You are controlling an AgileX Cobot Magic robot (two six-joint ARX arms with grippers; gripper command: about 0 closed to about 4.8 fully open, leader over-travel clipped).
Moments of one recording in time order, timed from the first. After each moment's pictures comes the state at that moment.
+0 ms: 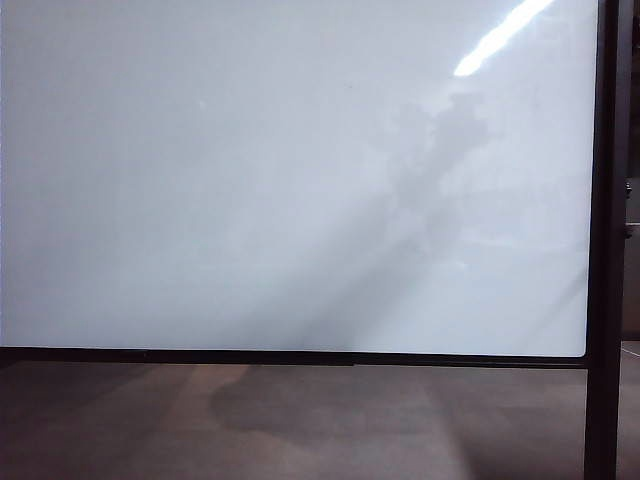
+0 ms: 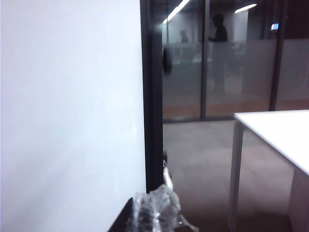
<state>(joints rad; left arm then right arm) -0.10 0.11 0.35 0.03 -0.12 -0.07 0.03 0.13 0.45 -0.10 0.15 0.02</state>
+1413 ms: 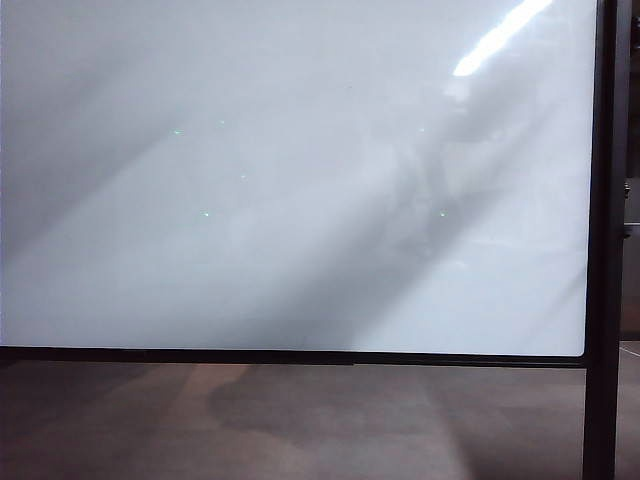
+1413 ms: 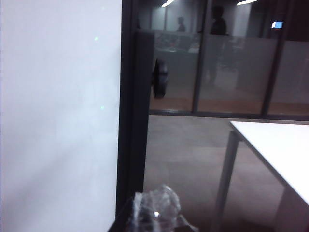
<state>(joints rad) -0.71 0.92 0.96 -0.08 0.04 0.00 -0.18 0.98 0.70 0.43 -0.06 -0.05</state>
